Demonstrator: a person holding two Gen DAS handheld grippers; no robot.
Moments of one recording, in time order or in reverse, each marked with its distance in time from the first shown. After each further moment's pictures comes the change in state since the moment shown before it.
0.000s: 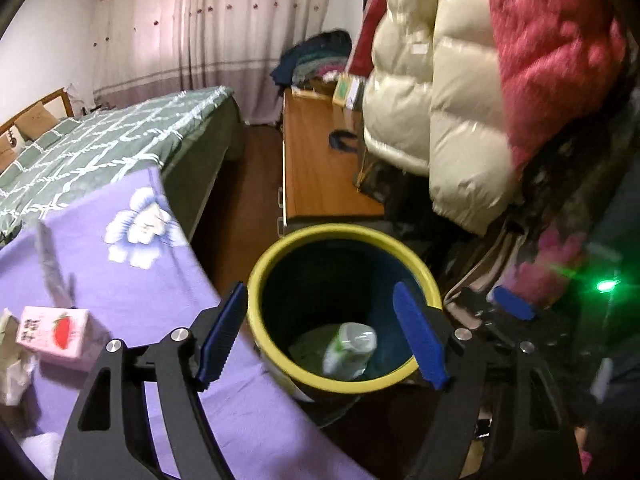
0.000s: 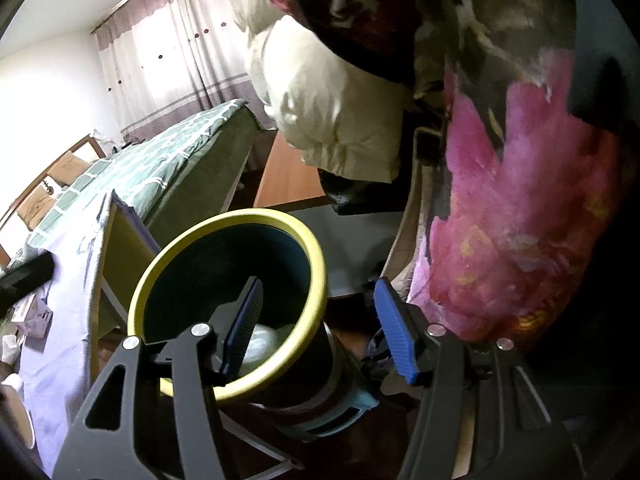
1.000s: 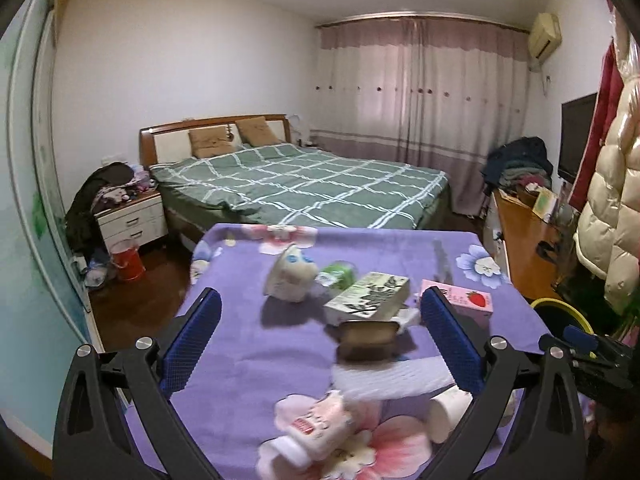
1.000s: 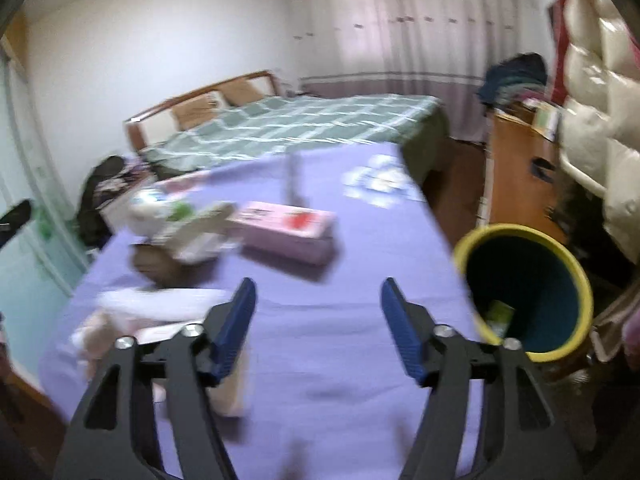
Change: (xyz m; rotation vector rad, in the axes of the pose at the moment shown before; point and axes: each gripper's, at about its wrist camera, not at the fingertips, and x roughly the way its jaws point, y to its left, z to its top) left arm -0.293 0.229 -0.141 -0.344 -0.290 0.665; right arm -0.116 0.259 -0.075 -0.457 0.033 0.527
